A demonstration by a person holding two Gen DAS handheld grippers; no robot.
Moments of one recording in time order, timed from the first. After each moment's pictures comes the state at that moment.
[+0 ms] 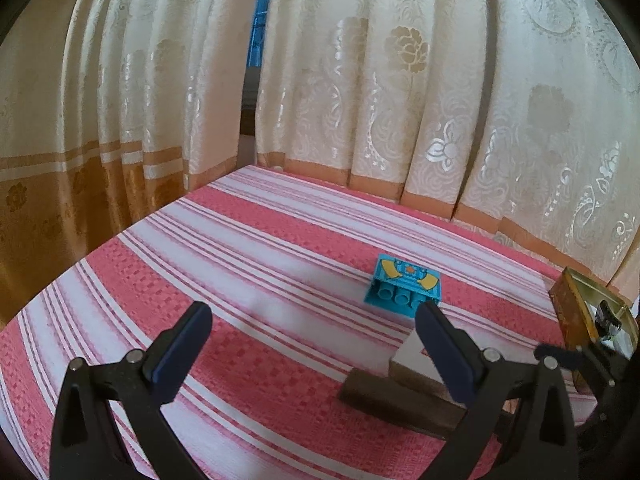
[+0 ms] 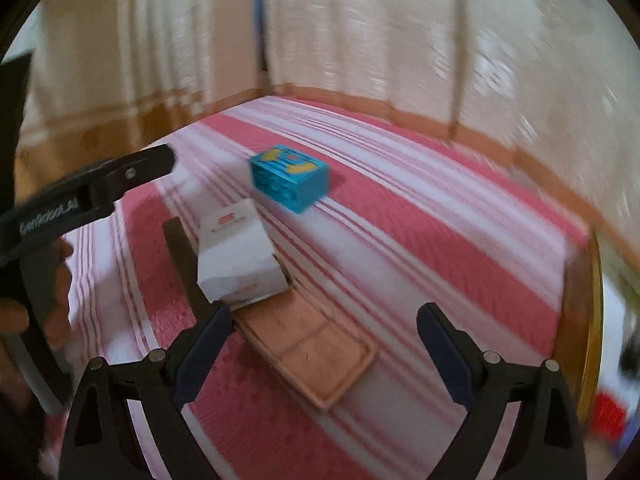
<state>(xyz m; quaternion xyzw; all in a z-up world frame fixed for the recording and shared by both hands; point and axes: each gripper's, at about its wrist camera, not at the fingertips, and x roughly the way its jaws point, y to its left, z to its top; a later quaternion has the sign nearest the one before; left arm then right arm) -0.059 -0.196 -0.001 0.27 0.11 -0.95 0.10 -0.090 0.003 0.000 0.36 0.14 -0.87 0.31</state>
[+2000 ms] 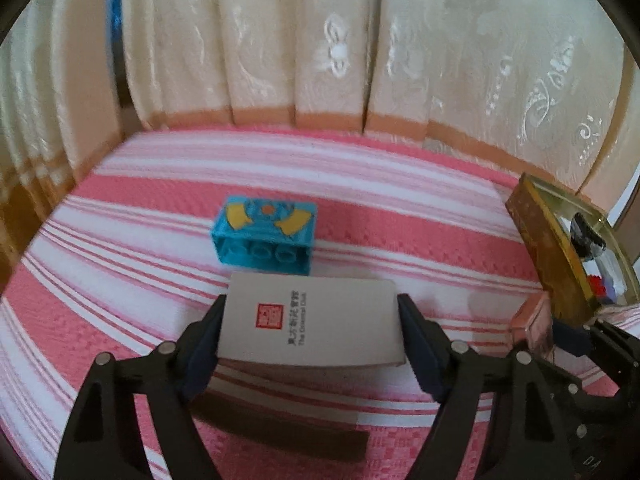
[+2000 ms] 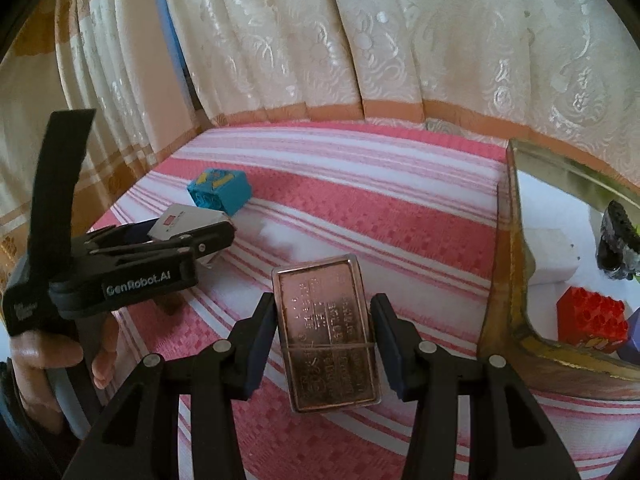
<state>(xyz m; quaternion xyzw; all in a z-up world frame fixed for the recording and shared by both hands) -0.105 -0.102 -0.018 0.37 0.03 -0.93 0.00 -0.084 0.076 0.003 0.38 0.00 -0.90 0.22</state>
